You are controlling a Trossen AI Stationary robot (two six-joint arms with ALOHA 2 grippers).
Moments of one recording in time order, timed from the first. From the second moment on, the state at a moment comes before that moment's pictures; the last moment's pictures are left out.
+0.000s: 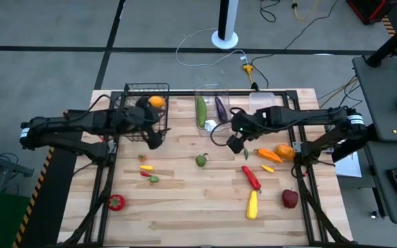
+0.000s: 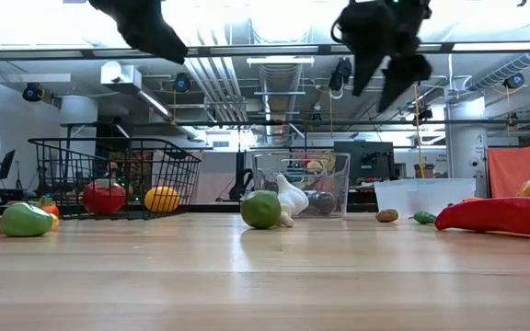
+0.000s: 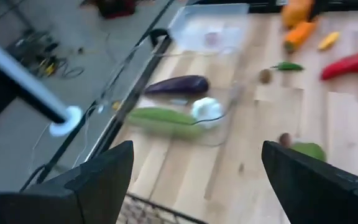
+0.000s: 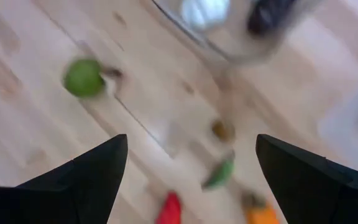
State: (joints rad) left arm 0.07 1.01 0.97 -0.55 -0.37 0.03; right arm -0.07 1.44 1.28 -1.01 0.14 0.69
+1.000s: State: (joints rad) left arm 0.07 0.99 0.74 -0.17 -0.06 0.19; right arm -0.12 1.47 0.91 -0.69 0.13 0.18
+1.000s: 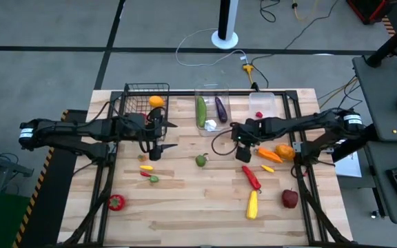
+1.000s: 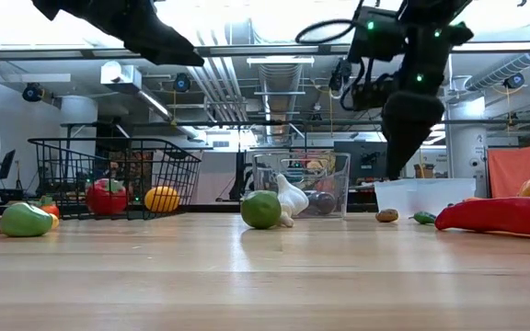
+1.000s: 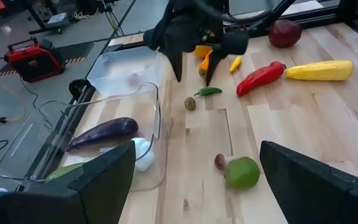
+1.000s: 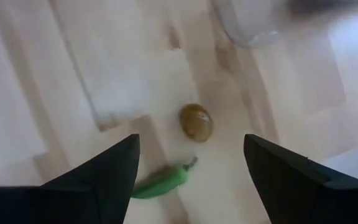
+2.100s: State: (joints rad) left arm 0.07 0.99 0.74 -0.15 -0.07 0.18; right arm -0.15 1.68 0.91 -0.58 0.16 0.08
